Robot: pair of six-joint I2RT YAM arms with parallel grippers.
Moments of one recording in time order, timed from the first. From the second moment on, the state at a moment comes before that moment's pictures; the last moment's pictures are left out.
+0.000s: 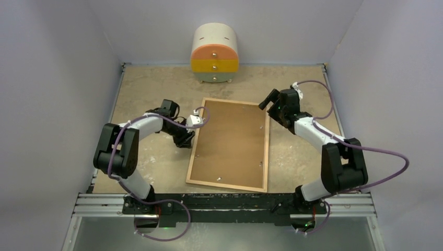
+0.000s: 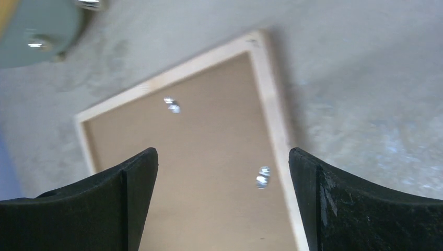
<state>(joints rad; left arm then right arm) -0.21 1.69 0.94 -0.58 0.65 0.88 0.25 1.48 0.88 -0.06 0.06 0.82</state>
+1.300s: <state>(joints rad) -0.65 1.51 0.91 -0.85 0.38 0.88 0.66 2.21 1.67 -0.15 -0.06 0.71</state>
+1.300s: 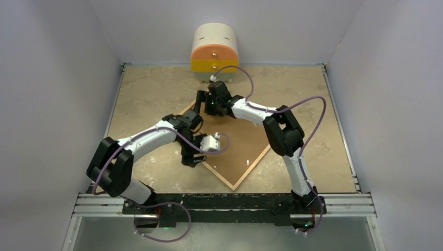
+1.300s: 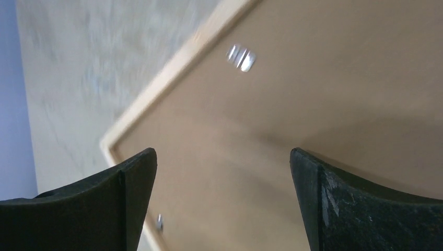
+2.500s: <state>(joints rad) -0.02 1.92 1.26 -0.46 0.37 0.85 0.37 1.14 0.48 -0.32 -0.15 0.87</state>
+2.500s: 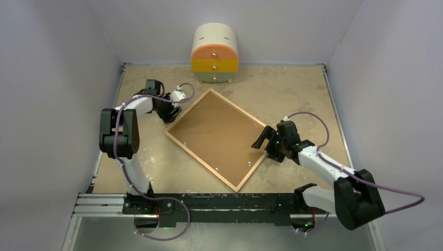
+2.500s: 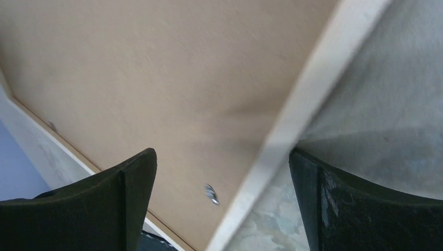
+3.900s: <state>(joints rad) 0.03 1.85 1.15 -0.79 0.70 0.72 0.60 1.57 0.97 -0.04 -0.16 0.90</state>
